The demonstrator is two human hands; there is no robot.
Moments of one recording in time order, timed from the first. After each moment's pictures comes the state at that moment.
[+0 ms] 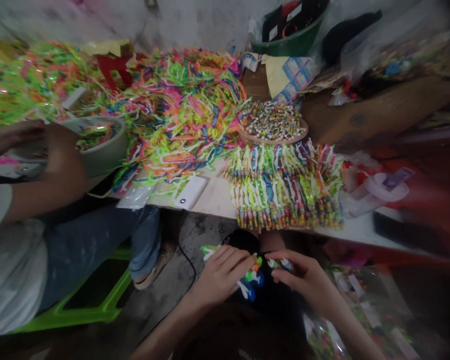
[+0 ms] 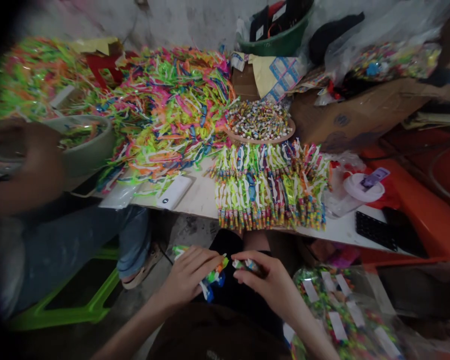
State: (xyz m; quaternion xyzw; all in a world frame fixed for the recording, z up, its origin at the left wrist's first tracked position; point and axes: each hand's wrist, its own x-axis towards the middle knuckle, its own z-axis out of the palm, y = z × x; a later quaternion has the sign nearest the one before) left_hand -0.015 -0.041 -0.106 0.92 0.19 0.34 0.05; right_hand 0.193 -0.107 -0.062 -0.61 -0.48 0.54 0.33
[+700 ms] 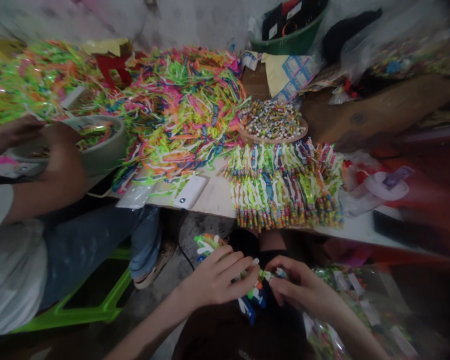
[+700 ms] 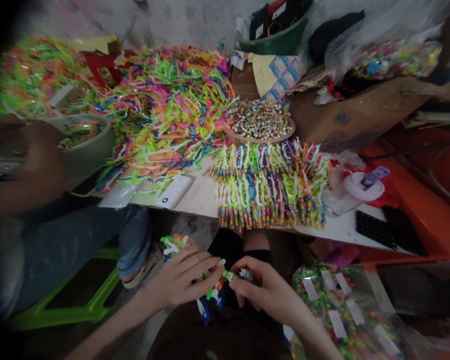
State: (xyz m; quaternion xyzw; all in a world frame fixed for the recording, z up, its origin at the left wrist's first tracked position) left_hand -0.018 -0.035 -0.080 0.93 0.09 0.35 -0.11; right_hand 0.189 -0.112 -0.064 -0.54 -0.45 0.66 0.28
